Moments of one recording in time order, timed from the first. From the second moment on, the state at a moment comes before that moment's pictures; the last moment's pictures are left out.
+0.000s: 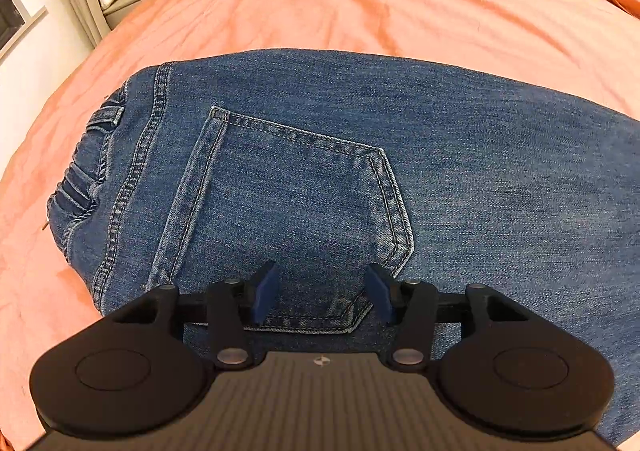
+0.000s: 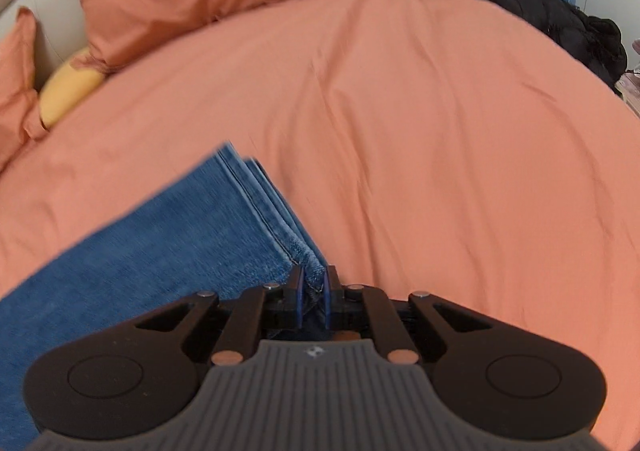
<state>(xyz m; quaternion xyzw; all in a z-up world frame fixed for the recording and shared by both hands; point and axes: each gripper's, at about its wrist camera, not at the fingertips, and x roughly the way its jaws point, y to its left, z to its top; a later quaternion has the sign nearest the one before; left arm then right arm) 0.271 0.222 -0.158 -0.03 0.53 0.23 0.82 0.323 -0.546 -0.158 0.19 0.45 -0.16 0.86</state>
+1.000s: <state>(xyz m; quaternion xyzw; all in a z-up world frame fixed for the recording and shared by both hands) 0.316 0.270 -0.142 0.00 0.49 0.24 0.84 0.477 -0.519 -0.175 0.13 0.46 -0.14 0.87</state>
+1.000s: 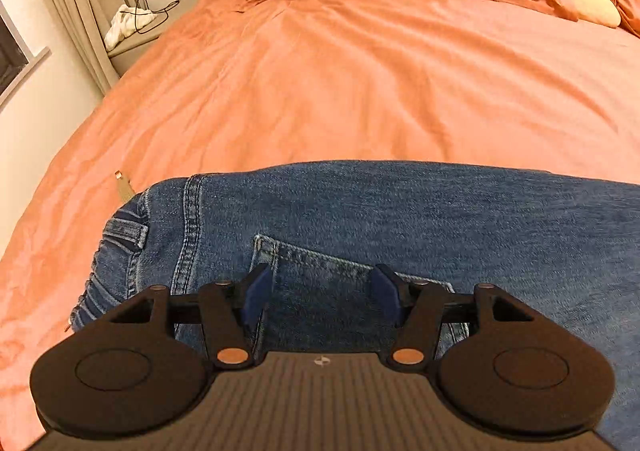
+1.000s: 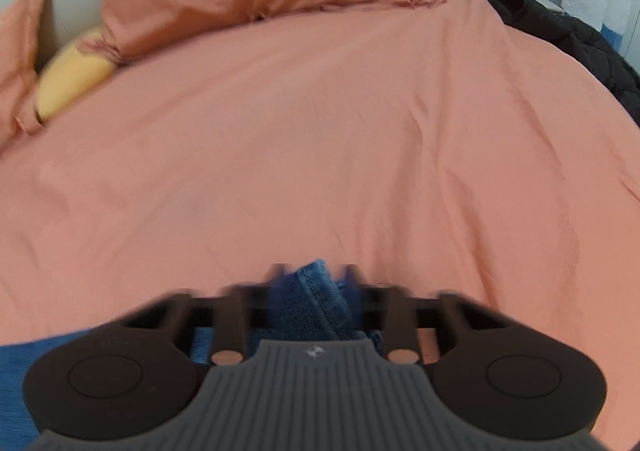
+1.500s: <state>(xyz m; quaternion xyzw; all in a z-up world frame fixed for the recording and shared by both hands) 0.321 0.259 -0.147 0.01 0.46 0.22 0.86 0.456 -0.559 -0.173 0.12 0.44 -0.21 0.86</state>
